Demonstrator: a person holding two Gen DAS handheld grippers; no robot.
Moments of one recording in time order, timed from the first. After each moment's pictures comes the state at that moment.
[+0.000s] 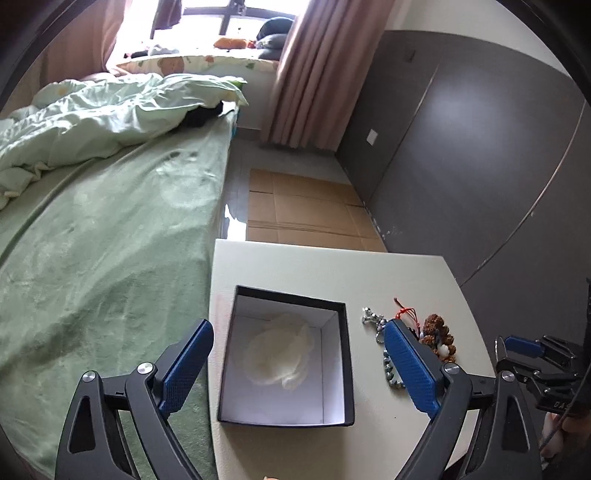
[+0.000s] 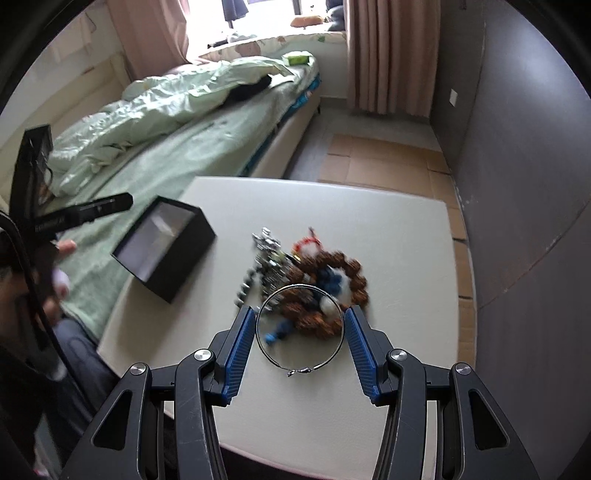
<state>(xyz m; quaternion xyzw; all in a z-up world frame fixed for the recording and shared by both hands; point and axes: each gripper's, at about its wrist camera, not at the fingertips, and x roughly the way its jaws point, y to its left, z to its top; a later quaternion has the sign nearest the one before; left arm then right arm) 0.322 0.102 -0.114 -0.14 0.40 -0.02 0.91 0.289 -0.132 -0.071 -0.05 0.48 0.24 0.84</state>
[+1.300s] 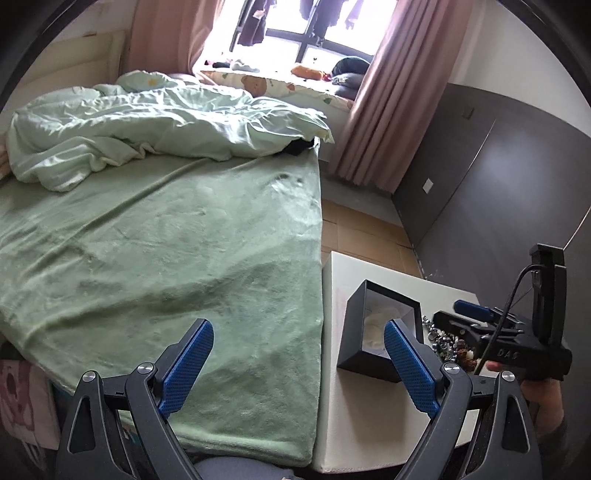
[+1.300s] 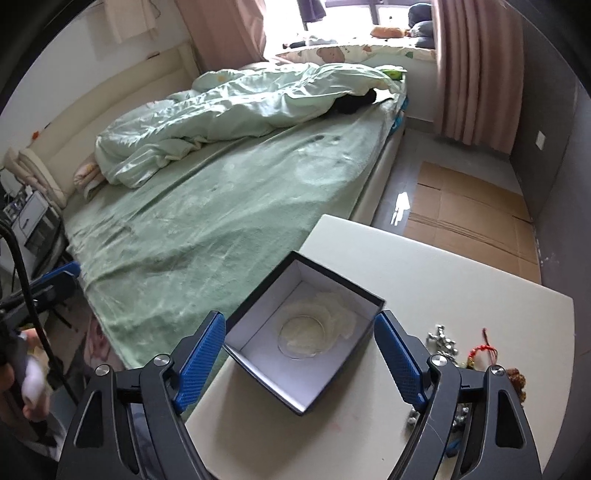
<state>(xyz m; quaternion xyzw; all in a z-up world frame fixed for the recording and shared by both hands) 0.196 0.197 -0.069 -0.19 0.35 0.09 0.91 0.307 0.046 -0.068 -0.06 0.44 0.35 0.82</state>
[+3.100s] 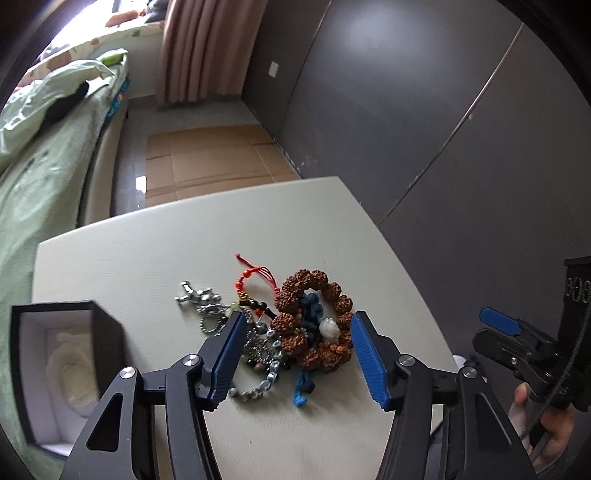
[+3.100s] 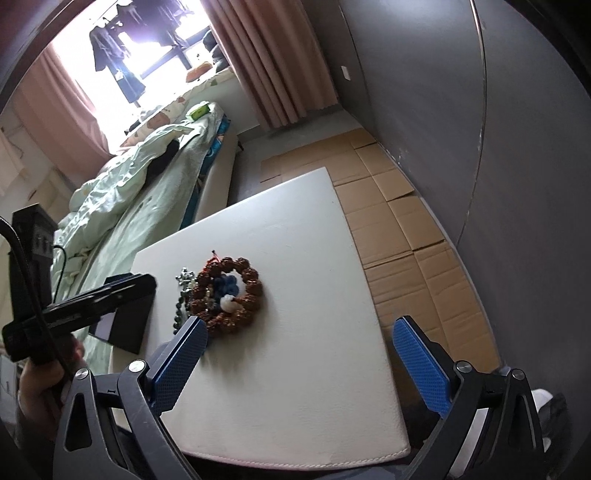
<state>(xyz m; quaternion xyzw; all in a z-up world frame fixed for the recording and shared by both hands) 0.387 -0.070 -0.150 -0.07 0.49 -0.18 0.85 0.276 -0.257 -0.106 0.14 0.46 0.11 0.87</state>
